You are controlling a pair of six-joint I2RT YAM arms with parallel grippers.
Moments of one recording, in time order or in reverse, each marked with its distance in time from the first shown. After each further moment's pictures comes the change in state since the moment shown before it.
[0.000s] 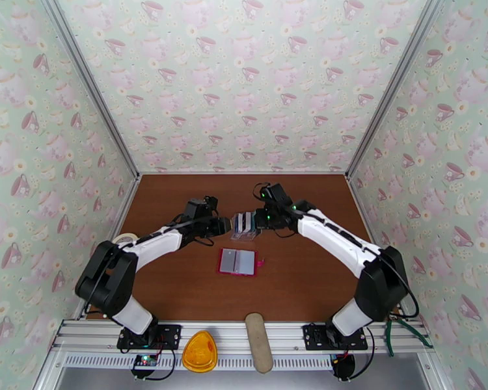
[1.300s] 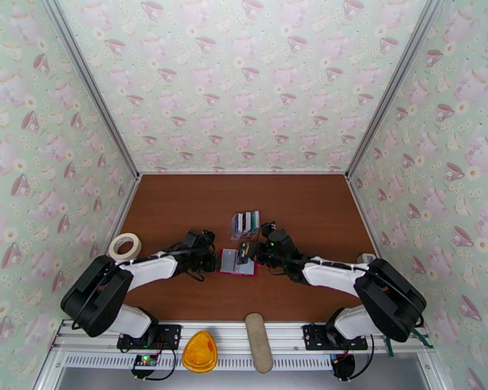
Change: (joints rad) left arm -0.091 -0.097 -0.332 -0.019 -0.042 0.055; right arm 0.105 -0.105 -0.710 0.954 -0.209 0.459
